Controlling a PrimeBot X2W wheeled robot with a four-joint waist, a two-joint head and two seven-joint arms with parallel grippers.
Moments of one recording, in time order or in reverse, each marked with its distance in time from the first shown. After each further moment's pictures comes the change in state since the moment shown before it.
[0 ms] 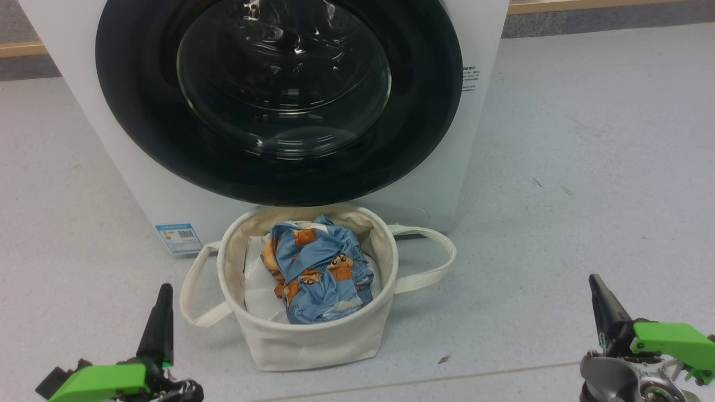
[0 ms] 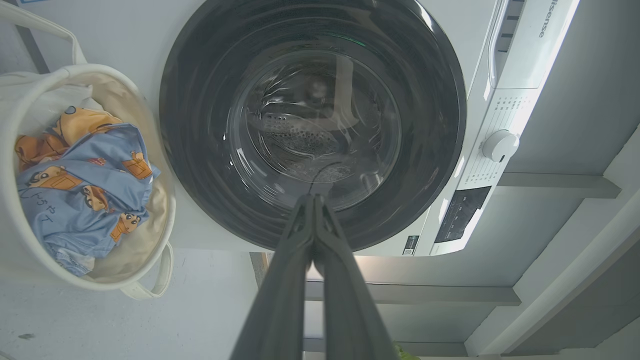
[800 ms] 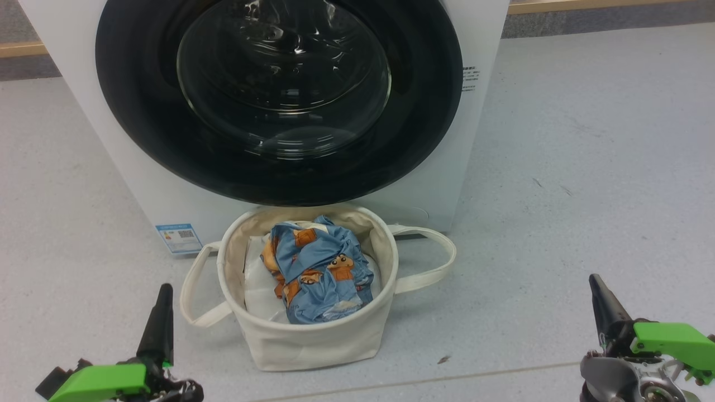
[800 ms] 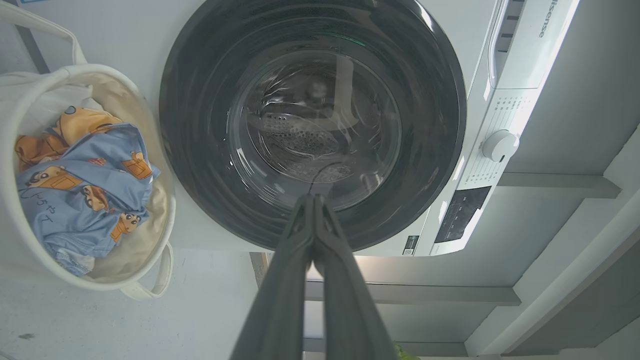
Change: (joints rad) left arm 0.000 0.000 0.000 0.000 0.000 0.000 0.000; right arm 0.000 0.000 -0.001 0.000 0.000 0.000 0.000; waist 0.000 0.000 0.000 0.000
